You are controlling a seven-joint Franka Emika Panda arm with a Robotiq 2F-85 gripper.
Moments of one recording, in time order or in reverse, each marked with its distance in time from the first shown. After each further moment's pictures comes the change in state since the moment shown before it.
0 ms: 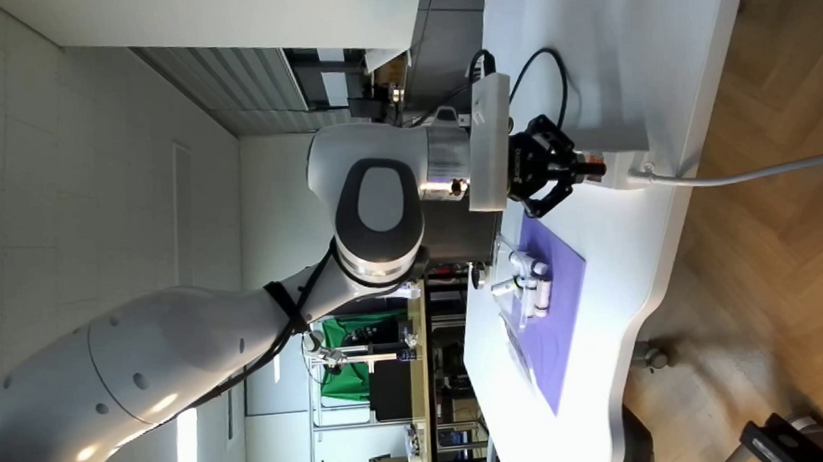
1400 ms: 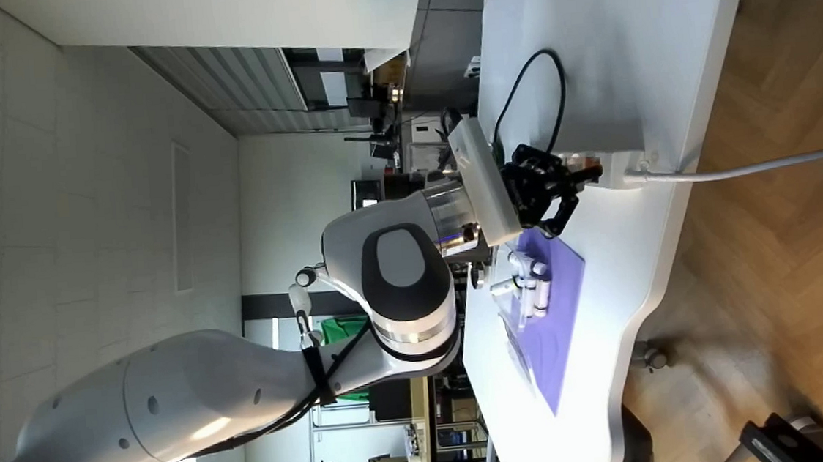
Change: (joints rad) arm 0.225 -0.038 -0.177 -0.233 -0.283 0.450 0.080
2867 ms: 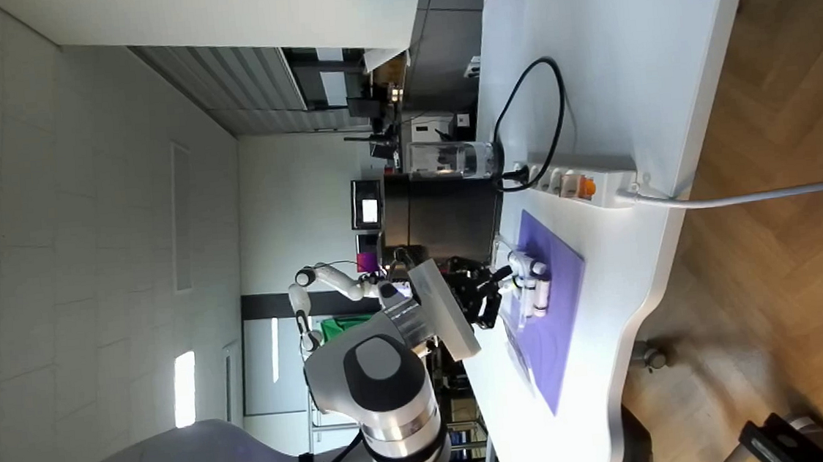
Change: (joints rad) arm 0.474 -0.142 -0.175 -0.257 -0.116 0.389 0.485
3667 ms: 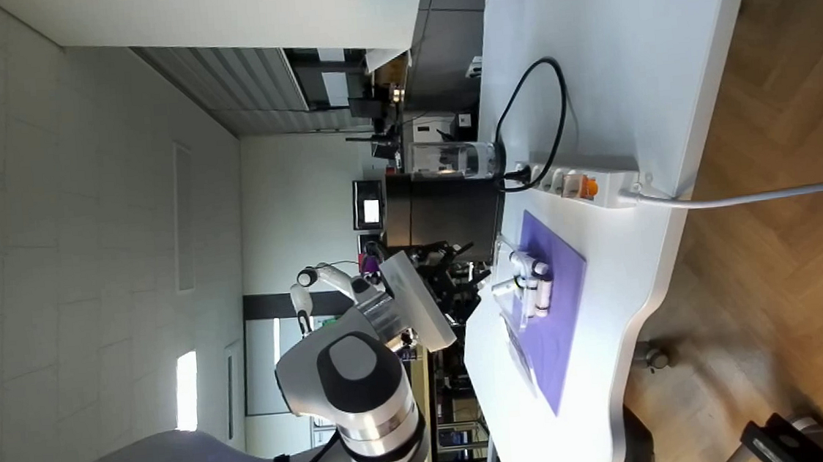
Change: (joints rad) arm -0.017 -0.100 -0.024 -0.025 0.001 0.027 -0.036
